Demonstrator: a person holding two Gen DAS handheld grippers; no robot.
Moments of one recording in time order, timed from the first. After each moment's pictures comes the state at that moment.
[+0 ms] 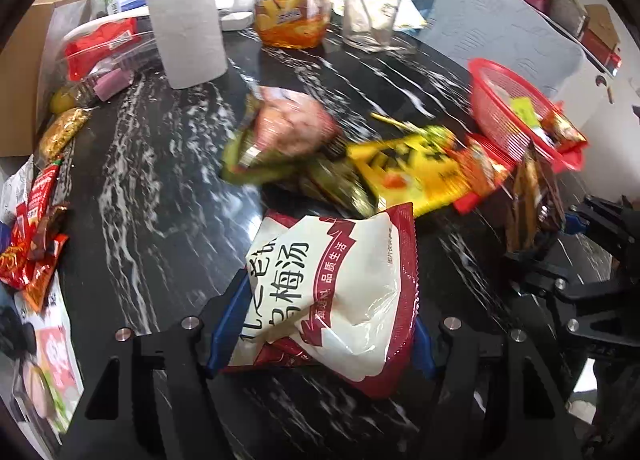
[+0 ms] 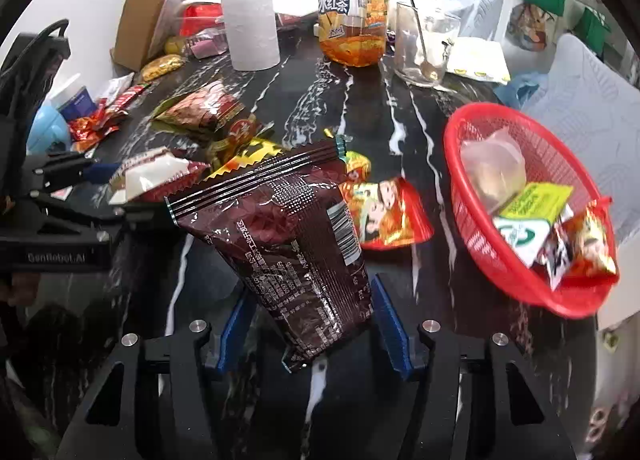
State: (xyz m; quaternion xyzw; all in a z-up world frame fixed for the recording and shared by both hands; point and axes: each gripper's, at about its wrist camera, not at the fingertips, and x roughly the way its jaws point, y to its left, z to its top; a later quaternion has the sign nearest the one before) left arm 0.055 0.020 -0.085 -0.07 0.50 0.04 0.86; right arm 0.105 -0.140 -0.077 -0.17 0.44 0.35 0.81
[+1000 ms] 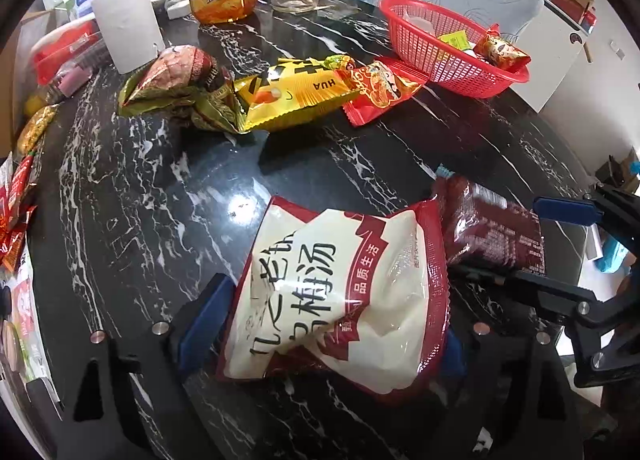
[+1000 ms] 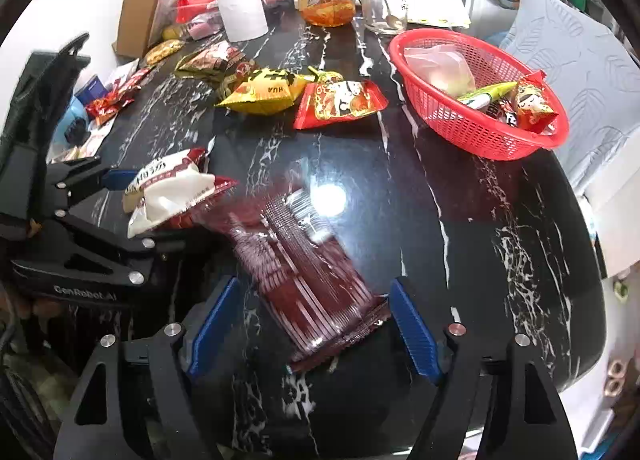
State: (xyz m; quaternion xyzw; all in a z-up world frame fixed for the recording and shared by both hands) left arm 0.026 -0.050 -0.096 -0.04 0.53 0.00 0.85; right arm 0.044 -0.203 -0.077 -0.13 0.49 0.33 0.80
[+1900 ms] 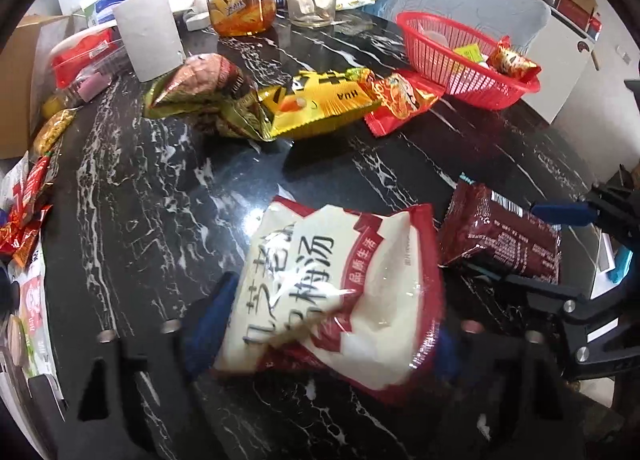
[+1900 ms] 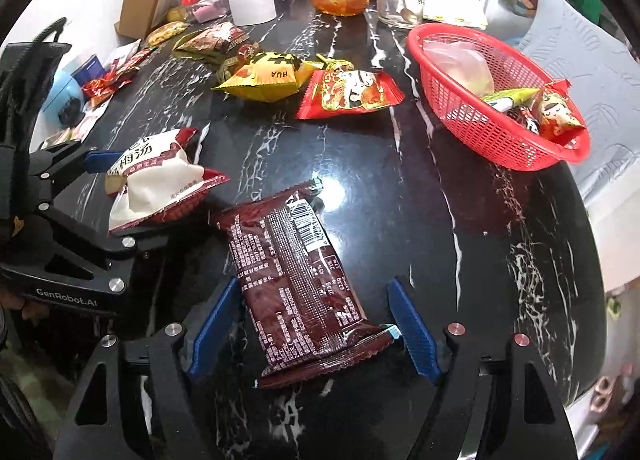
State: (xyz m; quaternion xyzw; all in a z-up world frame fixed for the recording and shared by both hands) left arm 0.016 -0.046 -0.098 -0.03 0.50 0.02 0.86; right arm 0.055 -0.192 -0.089 -0.17 0.49 0.34 0.79
